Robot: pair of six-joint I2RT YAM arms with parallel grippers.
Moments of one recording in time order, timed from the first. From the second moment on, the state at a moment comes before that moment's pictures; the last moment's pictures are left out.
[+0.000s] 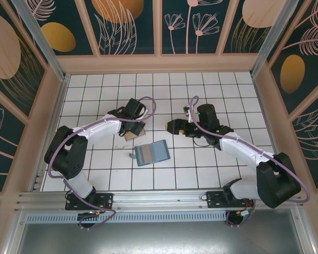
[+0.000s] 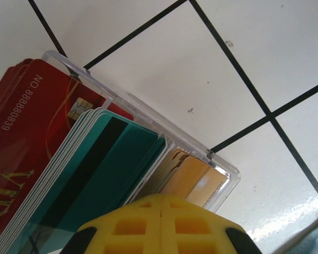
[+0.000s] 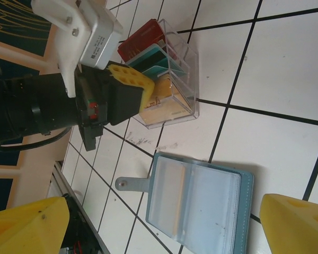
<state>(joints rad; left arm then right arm) -0.57 1.70 1.10 -0.48 -0.12 0.01 0.50 1.29 0.72 -0.04 -0.60 0.62</state>
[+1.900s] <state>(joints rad) -0.77 1.11 0.59 -0.32 -0.01 -1.07 0.68 1.52 0.64 -0.06 -0.49 0.58</state>
